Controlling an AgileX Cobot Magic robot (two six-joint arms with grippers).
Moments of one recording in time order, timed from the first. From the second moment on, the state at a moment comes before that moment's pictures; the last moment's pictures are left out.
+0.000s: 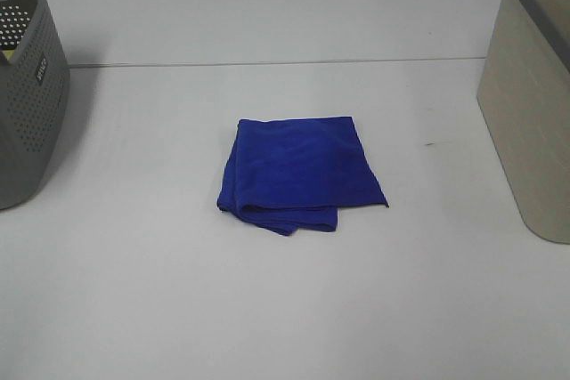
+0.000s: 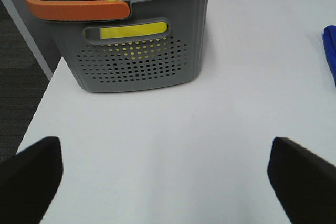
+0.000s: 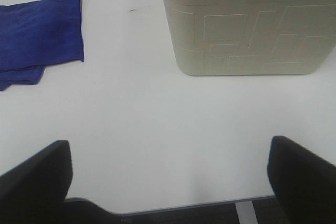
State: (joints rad) left arm 0.12 -0.01 -0.50 -0.01 1.05 0.08; right arm -0.10 0.00 -0.45 0.07 1.11 -0.04
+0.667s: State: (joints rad) left arm 0.12 -0.01 -0.50 -0.01 1.05 0.08; right arm -0.10 0.00 -0.45 0.07 1.11 -0.04
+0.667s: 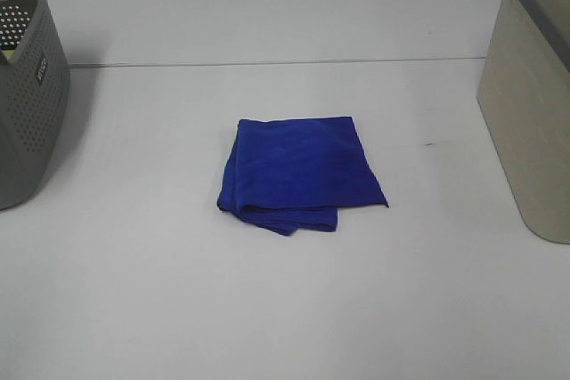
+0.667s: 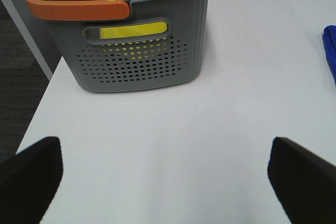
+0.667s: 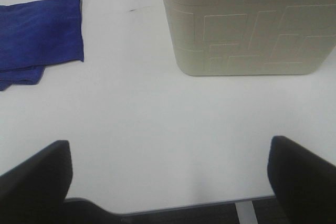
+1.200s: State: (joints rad) left arm 0.12 -0.01 -0.50 -0.01 1.05 0.08; right arm -0.10 0.00 -0.45 0.07 1.11 -0.04
